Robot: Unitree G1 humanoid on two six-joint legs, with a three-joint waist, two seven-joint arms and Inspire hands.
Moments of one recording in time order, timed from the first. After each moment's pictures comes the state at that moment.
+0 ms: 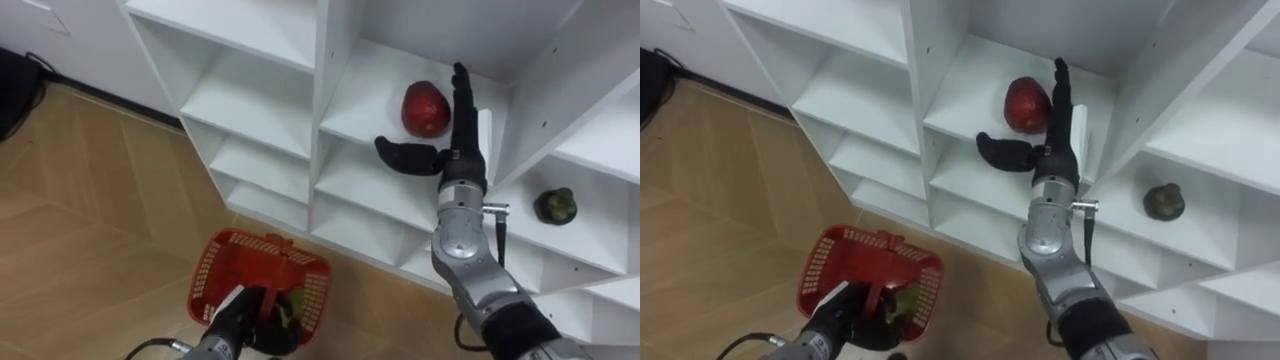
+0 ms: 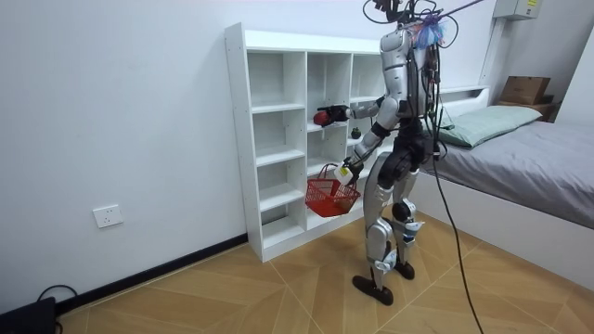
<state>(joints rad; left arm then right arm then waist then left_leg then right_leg) 0.02 0.17 -0.28 0.78 -0.03 -0.08 -0.12 -0.39 -0.17 0.30 0.68 0.07 -0.30 -0.58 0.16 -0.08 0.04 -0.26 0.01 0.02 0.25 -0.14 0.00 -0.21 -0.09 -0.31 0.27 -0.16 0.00</state>
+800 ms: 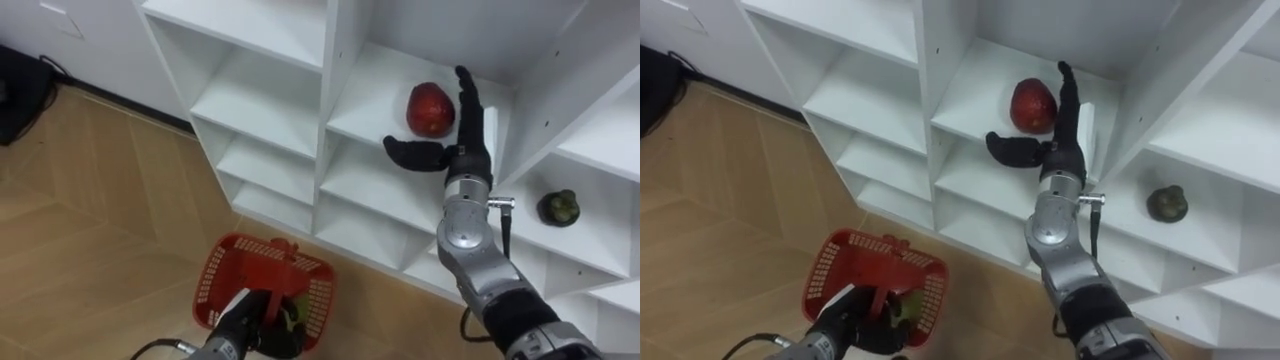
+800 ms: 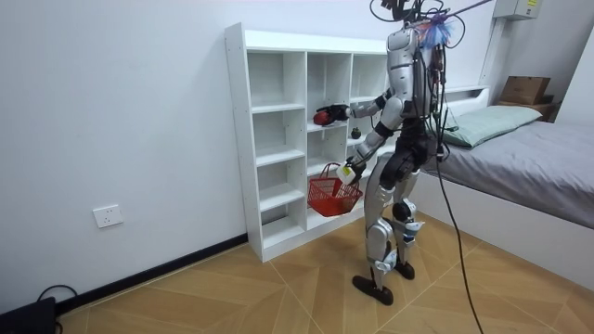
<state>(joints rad) 0.00 0.18 -0.32 0.78 -0.04 -0.07 -0.12 -0.46 -0.18 0.25 0.83 0.07 -0.31 -0.58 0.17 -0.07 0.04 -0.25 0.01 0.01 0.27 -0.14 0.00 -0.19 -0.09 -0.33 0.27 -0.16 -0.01</state>
